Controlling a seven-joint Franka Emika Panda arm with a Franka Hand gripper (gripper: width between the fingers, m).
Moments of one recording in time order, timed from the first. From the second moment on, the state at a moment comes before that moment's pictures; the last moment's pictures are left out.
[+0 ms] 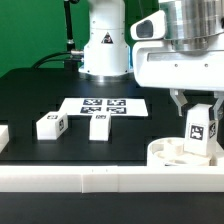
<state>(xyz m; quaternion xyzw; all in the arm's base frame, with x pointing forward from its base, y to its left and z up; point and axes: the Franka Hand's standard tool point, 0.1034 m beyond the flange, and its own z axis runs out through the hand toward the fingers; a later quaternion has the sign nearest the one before) 0.624 0.111 0.088 -0.91 0.42 0.01 0.09</state>
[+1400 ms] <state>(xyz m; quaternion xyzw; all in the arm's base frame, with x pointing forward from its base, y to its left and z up) 0.628 0.126 0.108 -0.61 0.78 0.10 0.14</state>
